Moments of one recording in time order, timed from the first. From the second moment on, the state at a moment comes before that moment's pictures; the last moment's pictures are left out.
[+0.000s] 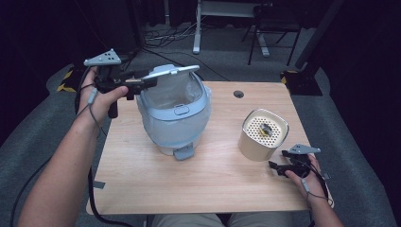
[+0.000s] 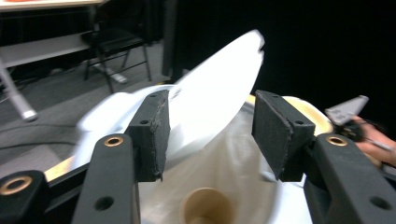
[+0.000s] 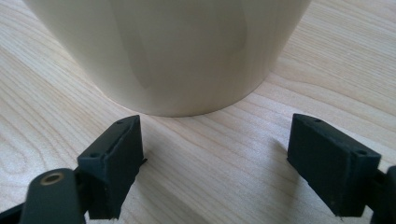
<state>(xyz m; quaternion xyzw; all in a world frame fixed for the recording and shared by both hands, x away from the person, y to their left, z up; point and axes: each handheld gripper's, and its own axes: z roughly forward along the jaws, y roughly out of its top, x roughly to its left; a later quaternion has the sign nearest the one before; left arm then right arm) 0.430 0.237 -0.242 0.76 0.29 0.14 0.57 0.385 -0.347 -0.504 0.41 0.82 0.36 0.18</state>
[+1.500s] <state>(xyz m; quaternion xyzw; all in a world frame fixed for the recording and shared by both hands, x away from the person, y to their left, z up) 0.428 0.162 -0.271 0.81 0.33 0.19 0.46 0.384 -0.347 -0.504 0.41 0.82 0.36 0.18</state>
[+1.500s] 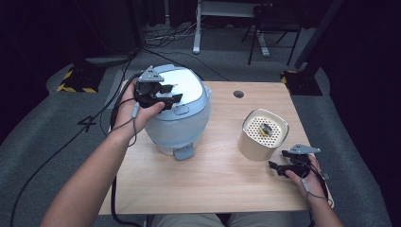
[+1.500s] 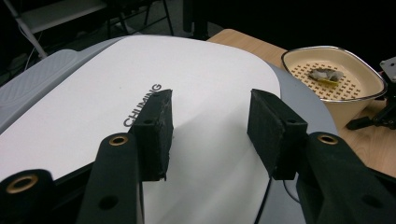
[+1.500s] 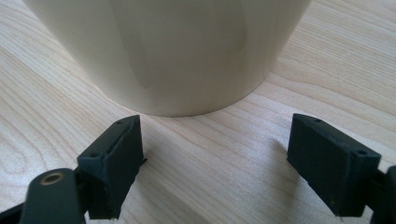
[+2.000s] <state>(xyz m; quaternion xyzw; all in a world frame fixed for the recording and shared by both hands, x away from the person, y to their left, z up) 0.422 0.156 -0.274 0.81 0.33 0.22 0.44 0.384 -0.347 -0.504 0.41 0.82 0.36 0.18</state>
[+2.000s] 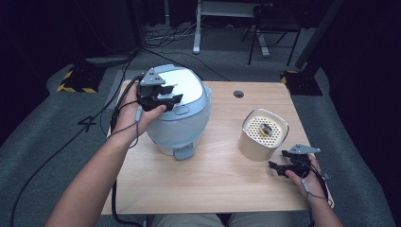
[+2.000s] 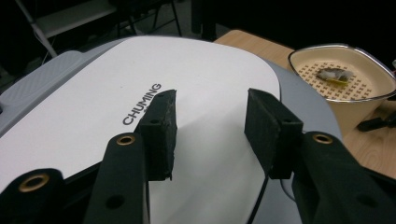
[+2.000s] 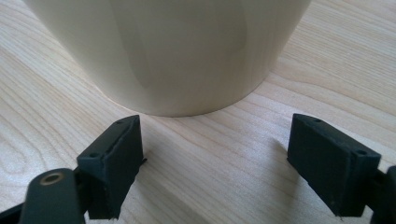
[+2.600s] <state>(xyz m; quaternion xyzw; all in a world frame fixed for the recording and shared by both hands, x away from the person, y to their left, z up) 0.403 0.163 -0.269 0.78 0.33 0.18 0.50 0.384 -0.347 -0.504 0.41 0.82 0.36 0.18</state>
